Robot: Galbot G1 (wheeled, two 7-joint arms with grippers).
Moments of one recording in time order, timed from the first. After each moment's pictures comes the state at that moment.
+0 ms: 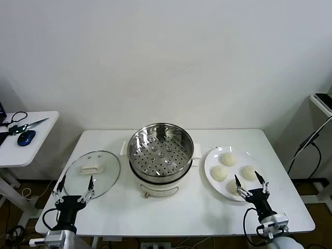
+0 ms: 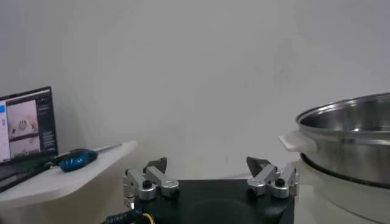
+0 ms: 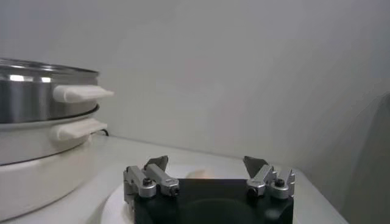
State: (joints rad) left arm 1.65 -1.55 -0.79 -2.06 0.07 -0.07 0.05; right arm -1.42 1.19 0.66 1.70 0.19 0.09 -0.20
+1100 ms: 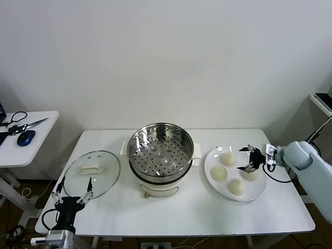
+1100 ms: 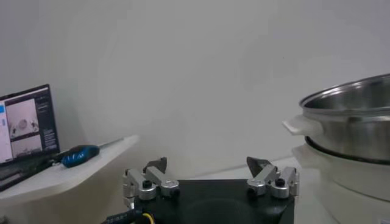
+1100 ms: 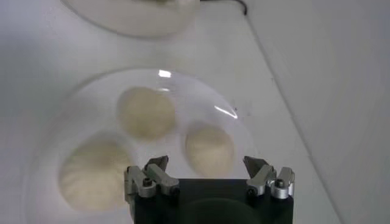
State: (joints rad) left arm 1.64 -1.50 -0.79 -2.01 0.06 -0.07 0.03; right arm -0.28 0.74 -0.27 1.06 -0.14 -0.09 -1.03
